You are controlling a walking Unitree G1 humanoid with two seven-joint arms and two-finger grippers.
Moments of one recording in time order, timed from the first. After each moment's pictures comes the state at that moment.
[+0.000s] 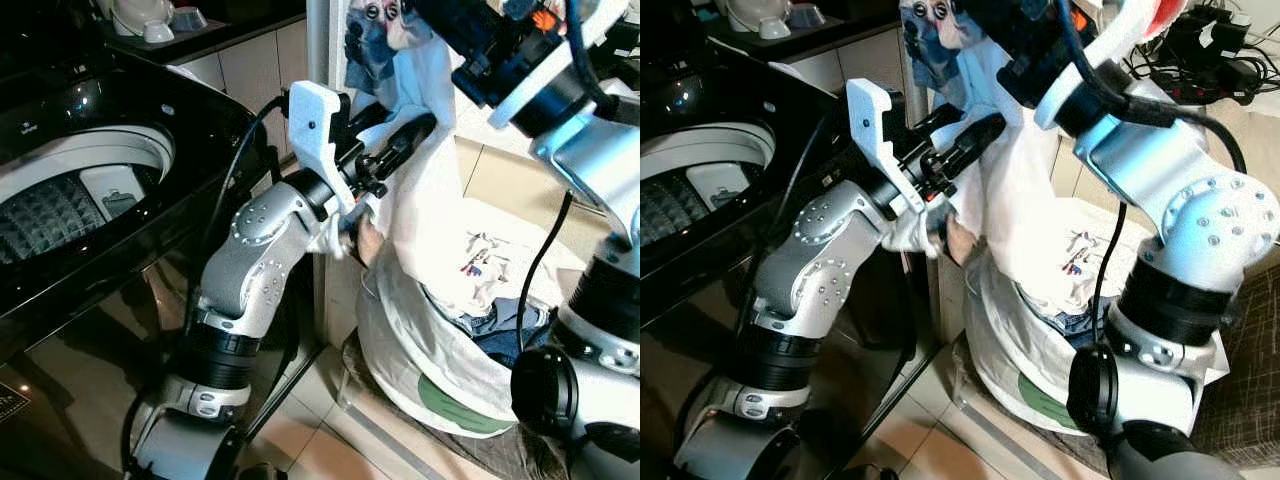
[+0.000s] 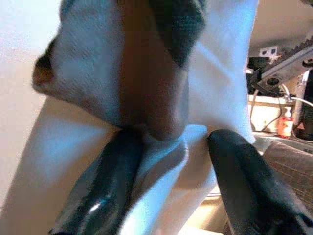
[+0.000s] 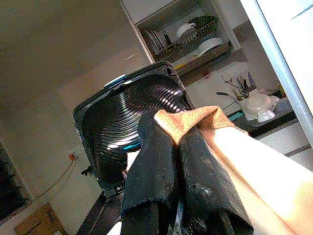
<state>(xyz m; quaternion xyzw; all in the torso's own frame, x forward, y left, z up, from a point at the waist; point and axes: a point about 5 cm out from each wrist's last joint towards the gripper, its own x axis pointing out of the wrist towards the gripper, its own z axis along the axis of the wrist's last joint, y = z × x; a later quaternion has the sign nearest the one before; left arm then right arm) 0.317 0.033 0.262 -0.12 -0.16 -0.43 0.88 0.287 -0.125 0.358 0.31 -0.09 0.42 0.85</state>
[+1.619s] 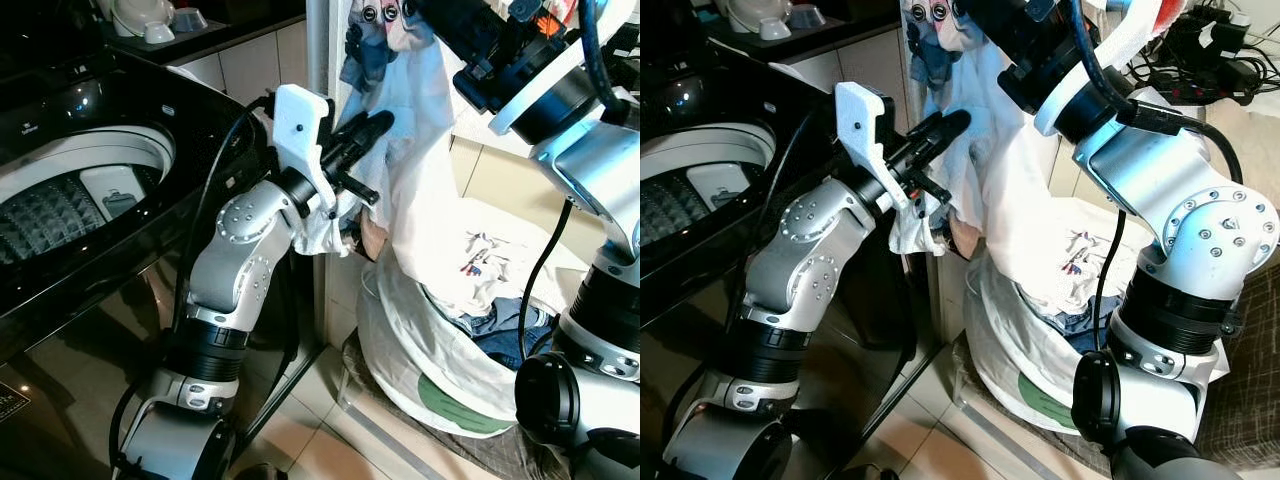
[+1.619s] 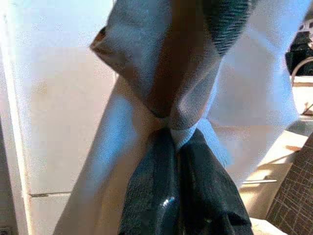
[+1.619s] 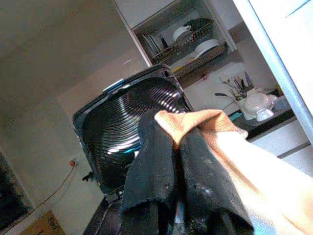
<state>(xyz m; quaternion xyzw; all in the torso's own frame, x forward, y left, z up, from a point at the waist) 0.331 0.056 0.255 -0.06 -0.16 -0.38 0.91 0.286 -0.125 0.358 0.33 -0.09 0.41 0.85</state>
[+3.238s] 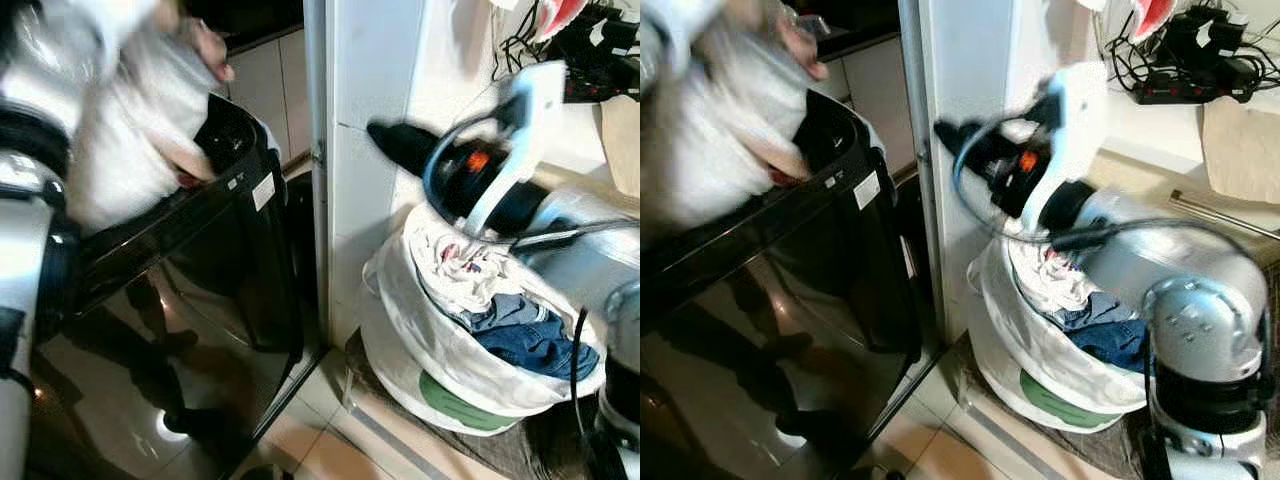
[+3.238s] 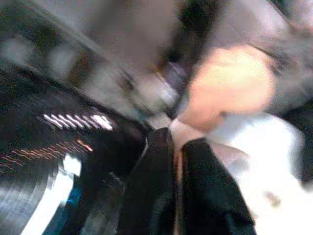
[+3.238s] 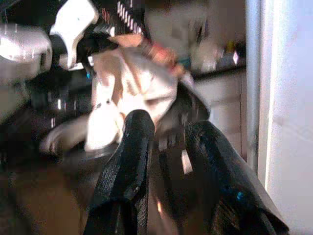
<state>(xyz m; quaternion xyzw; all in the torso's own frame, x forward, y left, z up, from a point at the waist) 0.409 0.264 0.338 0.44 0.05 0.03 0.90 0.265 -0.118 0.282 0.09 0.01 0.37 0.92</state>
